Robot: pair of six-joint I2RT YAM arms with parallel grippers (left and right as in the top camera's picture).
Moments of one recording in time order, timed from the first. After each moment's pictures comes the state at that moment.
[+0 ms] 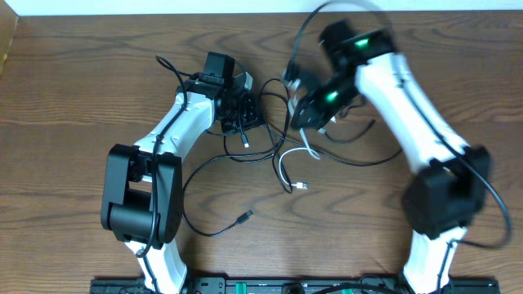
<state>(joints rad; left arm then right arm) -0.24 1.94 1.34 -0.62 0.55 -0.46 0.36 2.02 1.93 -1.39 -0.69 -0.42</state>
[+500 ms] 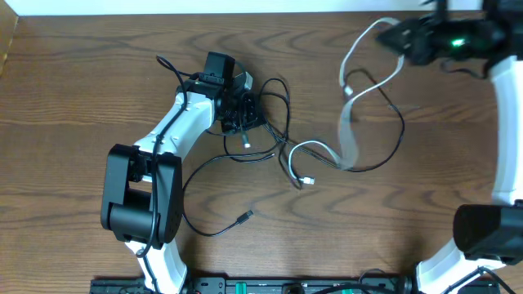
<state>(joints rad) -0.24 1.94 1.34 -0.62 0.55 -0.46 -0.08 1.83 2.05 -1.18 -0.91 -0.24</state>
